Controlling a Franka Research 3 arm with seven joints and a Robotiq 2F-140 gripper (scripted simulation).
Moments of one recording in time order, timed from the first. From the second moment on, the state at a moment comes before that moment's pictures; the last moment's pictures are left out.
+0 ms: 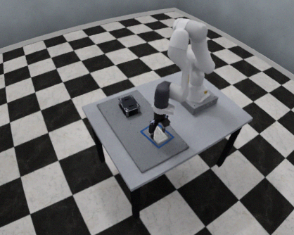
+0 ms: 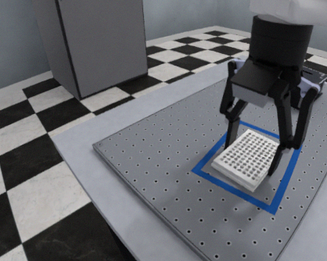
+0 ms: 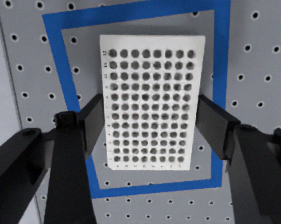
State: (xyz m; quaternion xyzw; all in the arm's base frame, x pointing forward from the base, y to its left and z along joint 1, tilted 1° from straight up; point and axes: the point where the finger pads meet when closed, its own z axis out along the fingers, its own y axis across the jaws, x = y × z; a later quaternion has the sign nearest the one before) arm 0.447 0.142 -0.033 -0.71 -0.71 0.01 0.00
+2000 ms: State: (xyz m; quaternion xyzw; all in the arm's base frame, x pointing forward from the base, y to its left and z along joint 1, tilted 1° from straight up) arm 0.451 0.143 0.029 -0.72 -0.70 0.00 0.00
